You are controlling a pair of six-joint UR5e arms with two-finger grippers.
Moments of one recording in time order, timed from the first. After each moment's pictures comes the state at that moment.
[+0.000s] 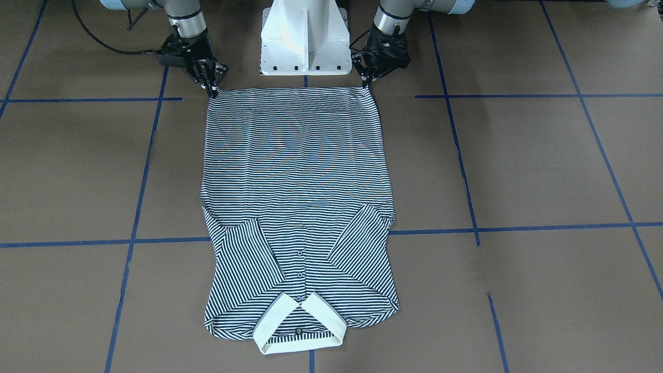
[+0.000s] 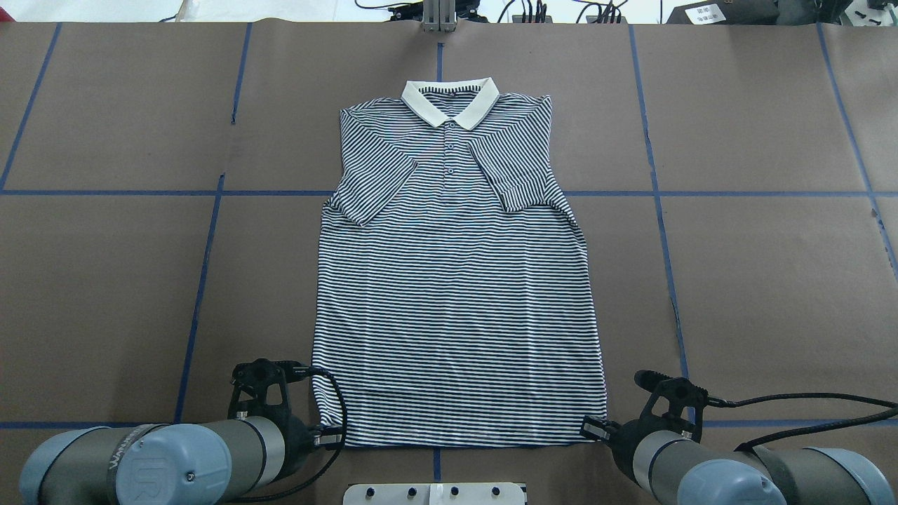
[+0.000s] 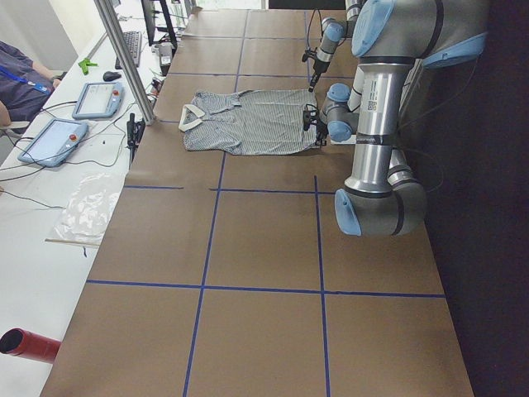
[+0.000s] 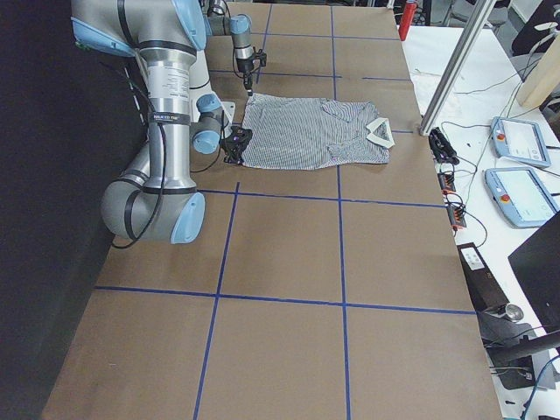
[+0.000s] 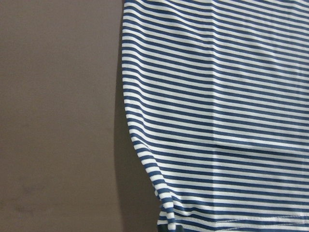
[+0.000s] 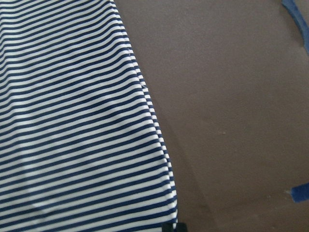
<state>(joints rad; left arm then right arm) -0.09 -1.77 -2.06 -1.88 -1.51 -1.55 0.01 -1.59 2.11 -1.26 1.32 1.90</state>
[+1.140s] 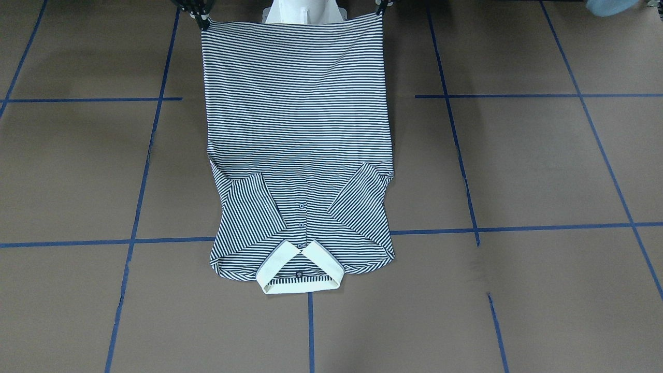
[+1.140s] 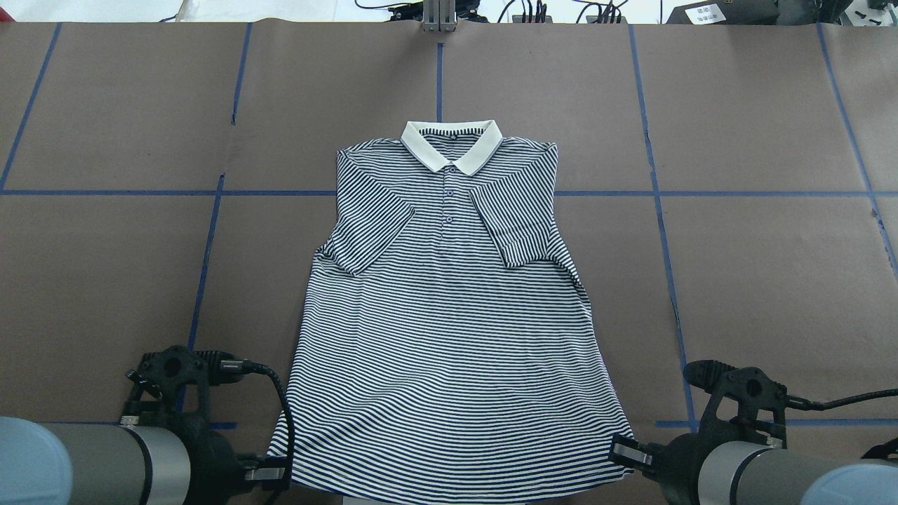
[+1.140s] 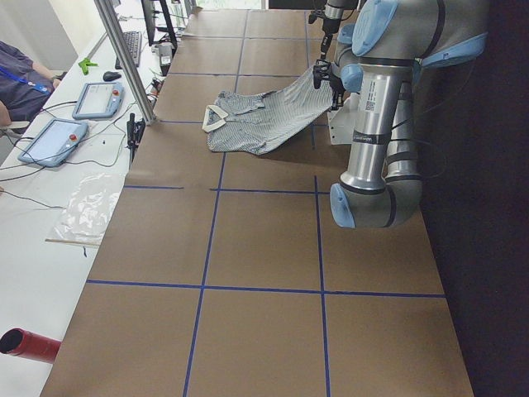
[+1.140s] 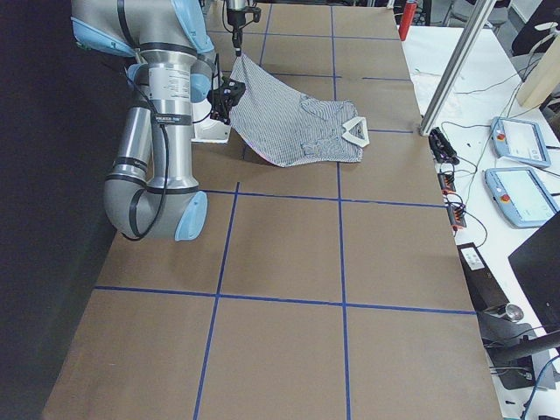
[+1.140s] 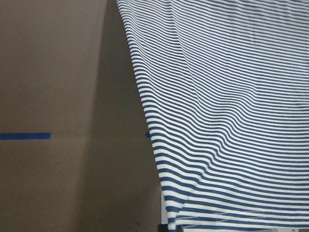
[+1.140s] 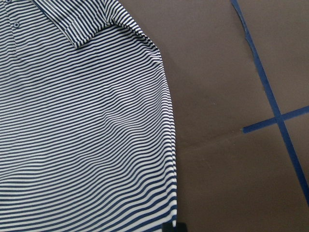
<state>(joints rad) -0.15 -1.91 -2.56 -1.22 -1.70 -1.47 0.06 -1.45 2.63 -1.88 1.51 1.88</state>
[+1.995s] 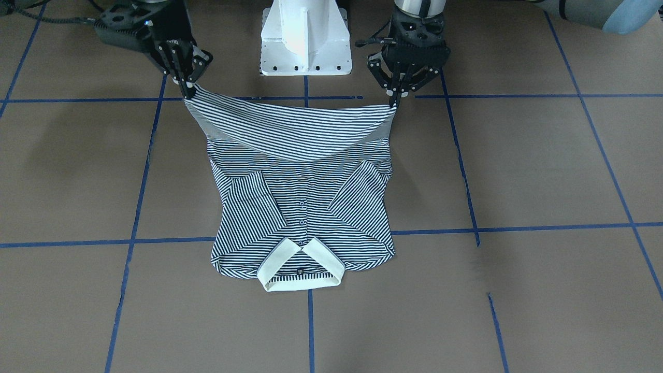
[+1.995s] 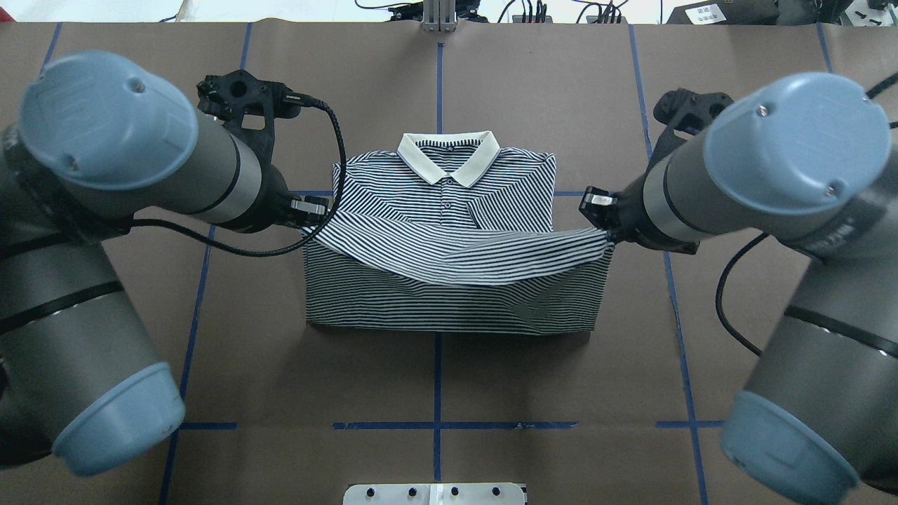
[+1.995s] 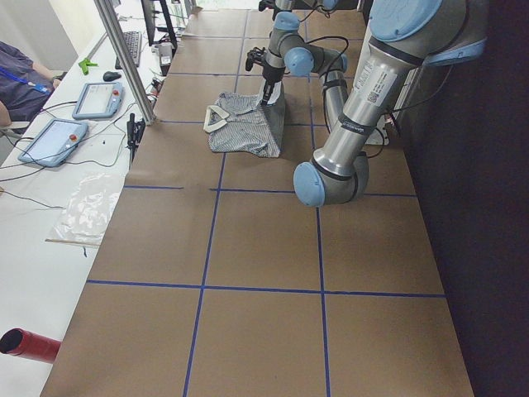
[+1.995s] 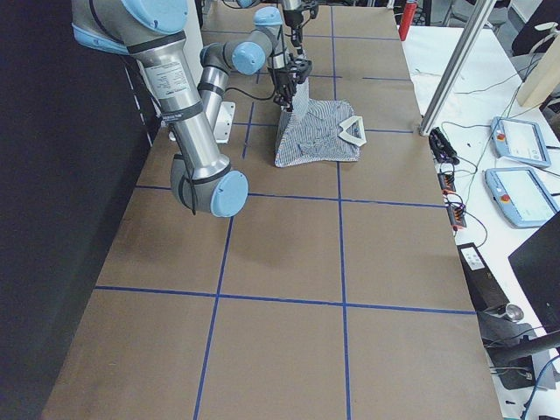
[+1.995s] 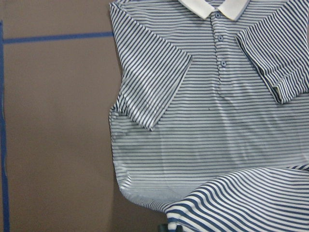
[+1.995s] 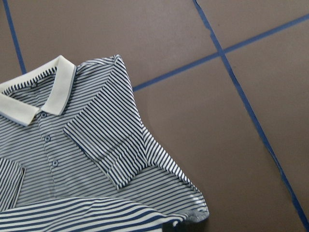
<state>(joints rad) -0.65 -2.19 -2.10 -1.28 -1.79 -1.02 0.65 -1.05 2.21 -1.97 1.77 1.52</state>
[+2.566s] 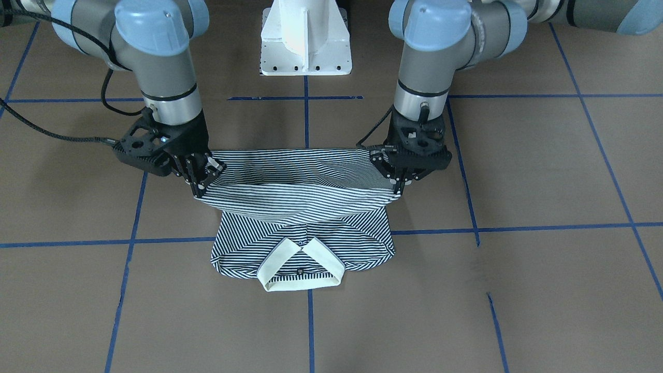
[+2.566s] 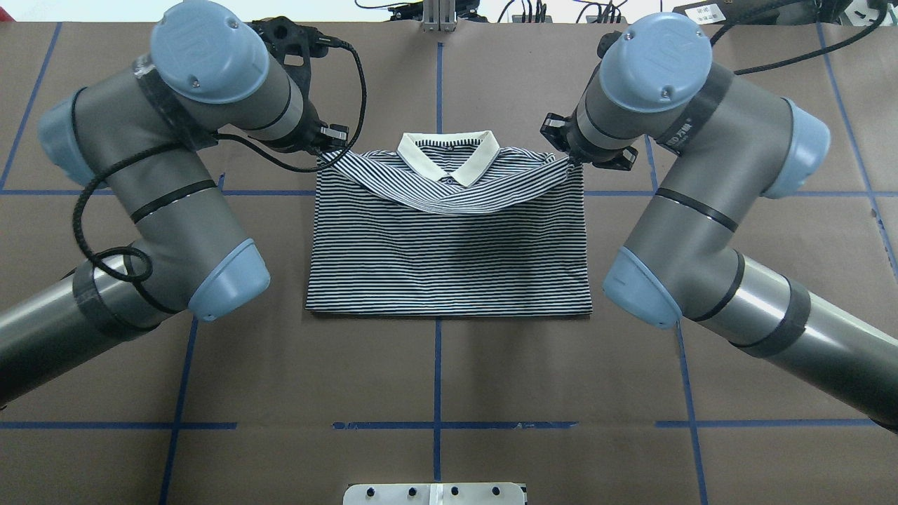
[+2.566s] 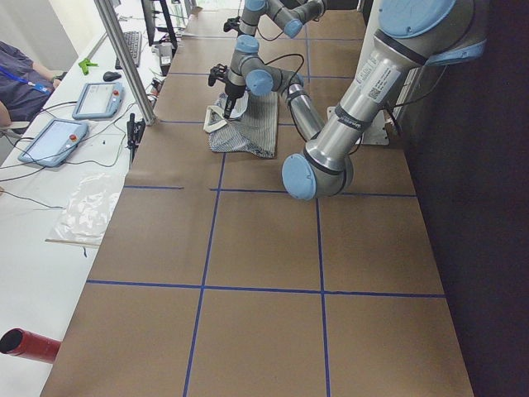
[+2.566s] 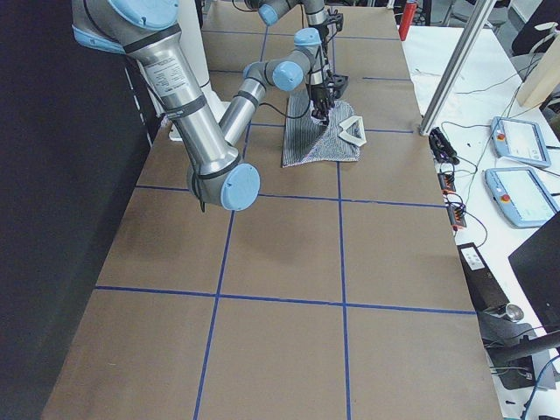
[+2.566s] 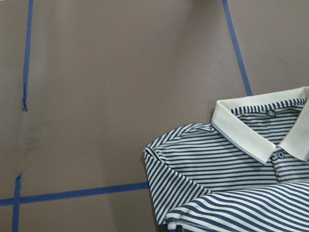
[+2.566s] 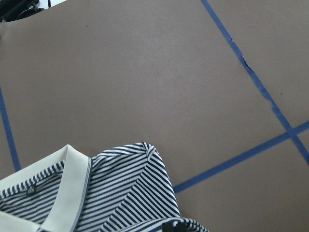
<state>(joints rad) -0.75 -2.27 -1.65 -1.65 -1.78 -0.94 0.74 -0.93 1.71 -1.61 1.76 1.48</state>
